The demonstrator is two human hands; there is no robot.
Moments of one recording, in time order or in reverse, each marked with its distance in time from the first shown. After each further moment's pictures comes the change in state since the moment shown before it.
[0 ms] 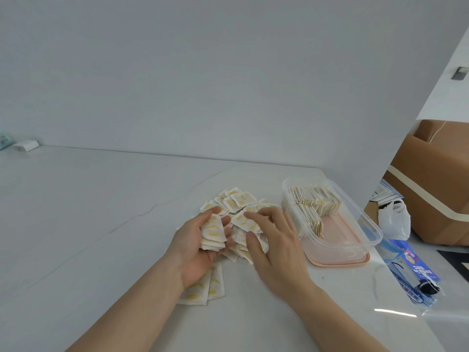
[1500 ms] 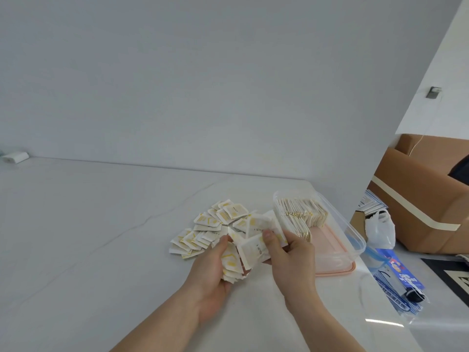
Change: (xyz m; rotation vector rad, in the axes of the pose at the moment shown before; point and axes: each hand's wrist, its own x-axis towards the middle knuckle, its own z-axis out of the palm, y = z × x) left_hand -0.024 -0.036 0.024 0.159 0.024 -0.019; right_hand 0.004 -0.023 -0.028 0.639 0.168 0.663
